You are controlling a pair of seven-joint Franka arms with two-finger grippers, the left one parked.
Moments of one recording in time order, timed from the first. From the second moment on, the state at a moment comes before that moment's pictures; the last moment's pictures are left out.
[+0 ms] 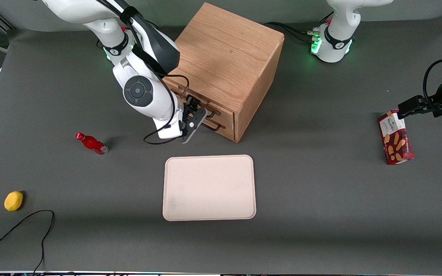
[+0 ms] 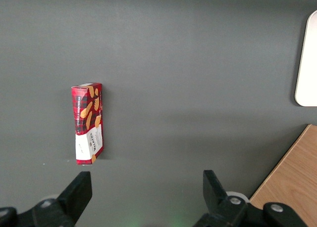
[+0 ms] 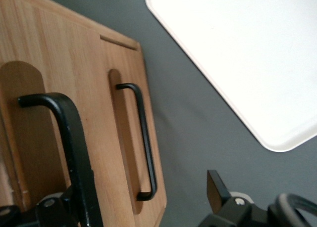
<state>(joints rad) 0.14 0.38 0.50 -1.72 0.07 1.96 -0.27</state>
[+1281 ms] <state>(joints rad) 0.13 0.38 0.27 -1.65 0.06 2.07 -0.46</state>
